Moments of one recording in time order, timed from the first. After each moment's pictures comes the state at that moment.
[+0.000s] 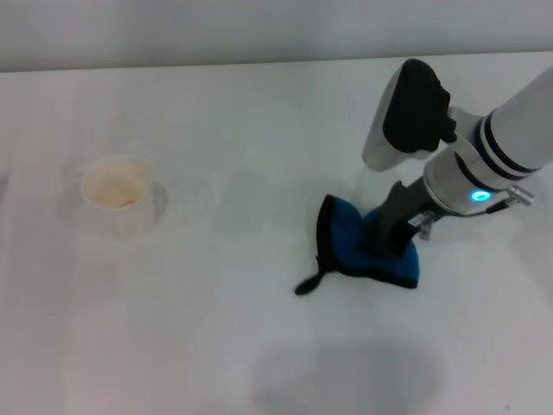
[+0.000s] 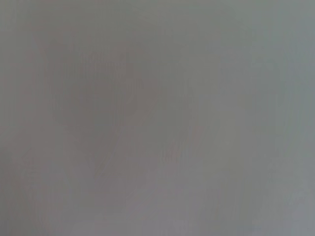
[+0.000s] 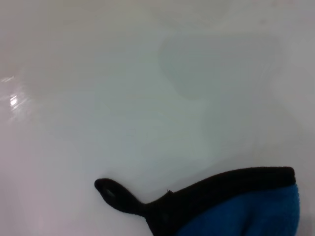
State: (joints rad) left arm -0.45 -2.07 2.82 0.05 -1.54 1.16 -0.34; right arm 0.60 2.01 -1.56 -0.97 0.74 1.23 -0.96
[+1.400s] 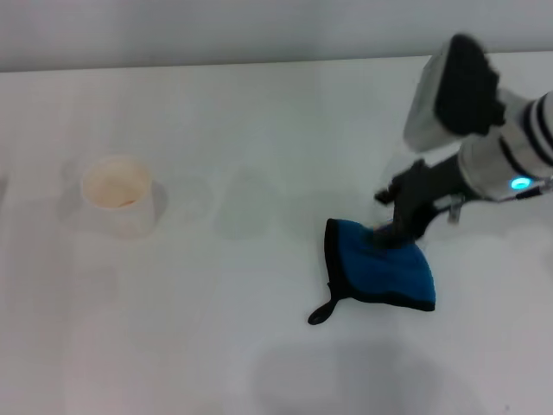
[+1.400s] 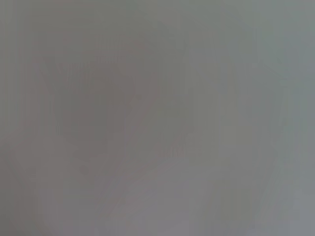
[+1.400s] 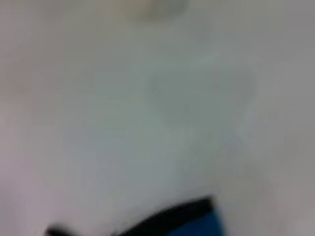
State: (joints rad) left arm -0.45 -2.08 2.82 0.05 -1.55 1.16 -0.34; right arm 0.47 2.01 -1.45 -1.21 0.75 1.29 -1.02
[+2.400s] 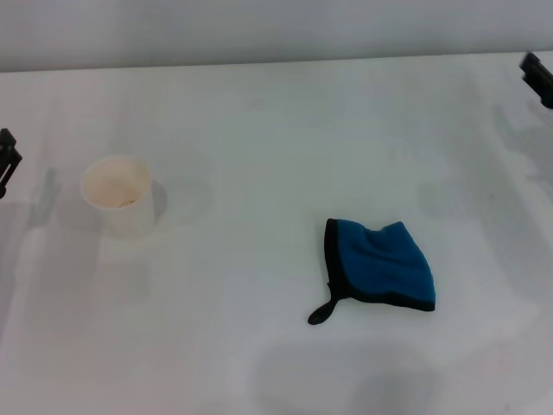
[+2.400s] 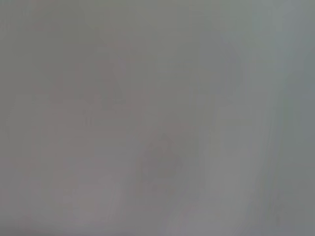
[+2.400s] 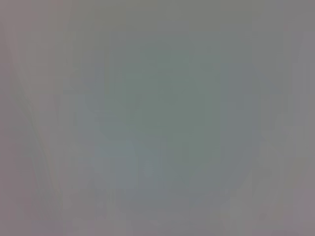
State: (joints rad) left arm -0.45 -2.08 2.84 0.10 -1.40 1.15 -0.33; right arm 0.43 2.01 -0.57 -0.23 2.05 0.96 -2.32
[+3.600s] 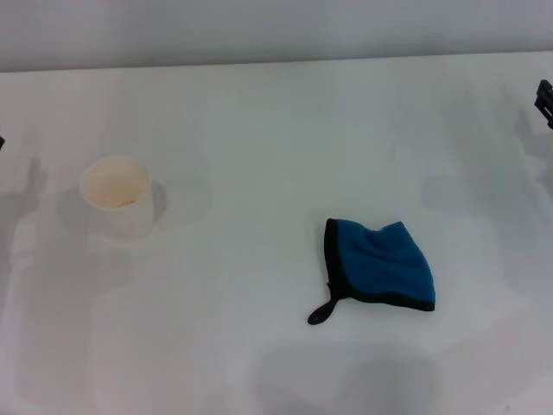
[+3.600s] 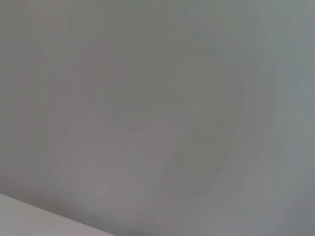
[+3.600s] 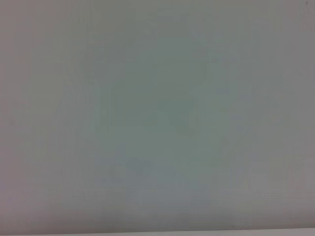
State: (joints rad) left arm -0.49 -2.07 2.83 0.12 -1.49 1.07 -0.46; right arm 0.48 2.01 -0.54 -0.13 2.24 0.79 -2.68
